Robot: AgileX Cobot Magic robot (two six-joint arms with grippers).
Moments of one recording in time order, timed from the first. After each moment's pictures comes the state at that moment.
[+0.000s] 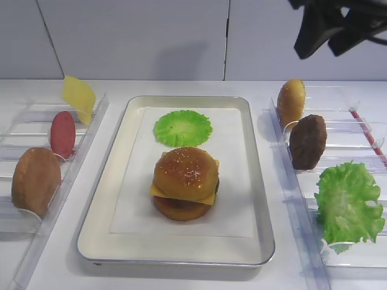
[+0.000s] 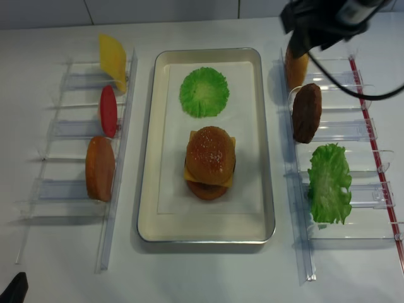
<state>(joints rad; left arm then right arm) -0.02 -0.02 -0.48 0.04 1.18 -0.02 0.27 1.49 -1.50 0.20 1.24 -0.10</state>
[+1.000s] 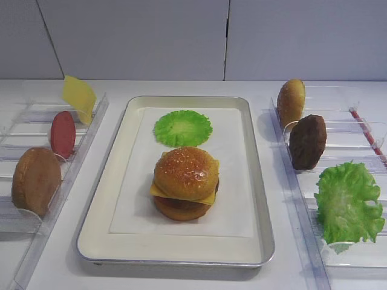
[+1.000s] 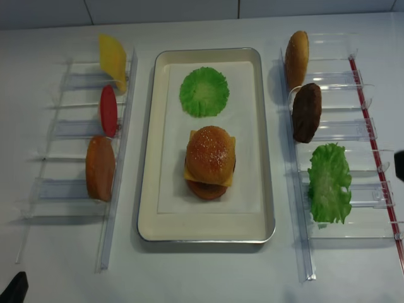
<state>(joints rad) -0.02 -0.02 -0.48 0.04 1.18 -0.02 0.27 0.58 -0.87 0.14 1.16 -0.08</state>
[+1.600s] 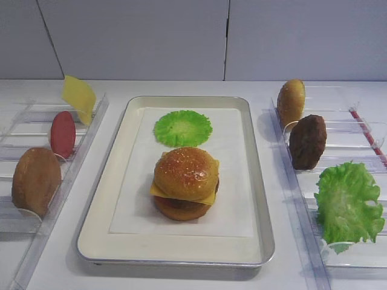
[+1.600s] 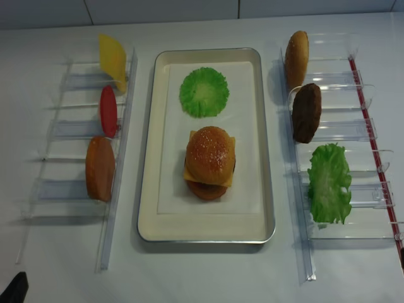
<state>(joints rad) -0.02 -0.02 -0.48 0.04 1.18 -0.02 0.27 0.17 -0.50 0.11 1.15 -0.08</state>
